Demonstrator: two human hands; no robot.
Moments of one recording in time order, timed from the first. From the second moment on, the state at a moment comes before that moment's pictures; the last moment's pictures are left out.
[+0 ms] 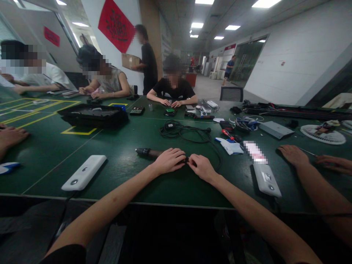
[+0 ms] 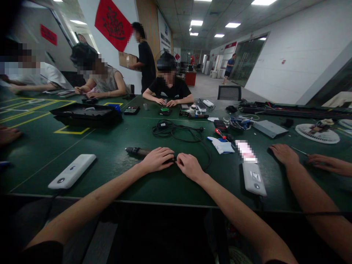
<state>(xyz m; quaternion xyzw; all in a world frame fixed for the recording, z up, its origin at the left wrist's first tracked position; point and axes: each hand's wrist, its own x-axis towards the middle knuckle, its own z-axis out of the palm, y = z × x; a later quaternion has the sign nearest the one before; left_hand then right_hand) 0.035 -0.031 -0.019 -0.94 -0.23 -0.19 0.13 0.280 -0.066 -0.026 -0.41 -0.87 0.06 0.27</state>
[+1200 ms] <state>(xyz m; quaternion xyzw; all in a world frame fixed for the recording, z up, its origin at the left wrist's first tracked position) 0.036 -0.030 -0.023 -0.94 -0.25 -0.19 0.13 0.281 -0.068 -0.023 -0.41 -0.87 0.05 0.26</state>
